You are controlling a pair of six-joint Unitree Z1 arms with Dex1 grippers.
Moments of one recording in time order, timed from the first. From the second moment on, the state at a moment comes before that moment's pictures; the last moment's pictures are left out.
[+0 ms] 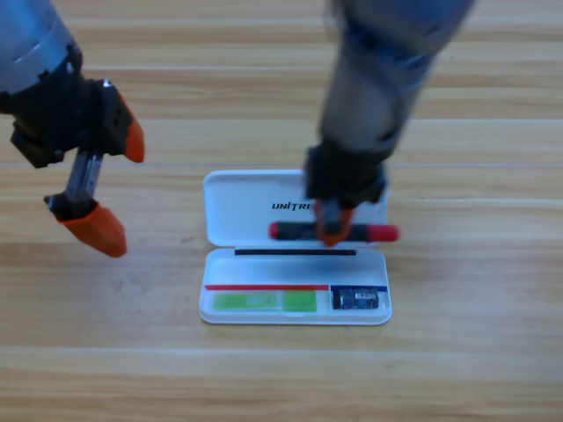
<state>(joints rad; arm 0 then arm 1) -0.77 1.69 -1.54 1.14 -0.02 0.75 0.93 2.25 -2.09 1.22 0.03 -0.72</state>
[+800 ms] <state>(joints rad) -0.76 1.71 -1.47 1.14 -0.03 0.75 0.97 2.43 -2.24 1.23 -0.01 -0.71</state>
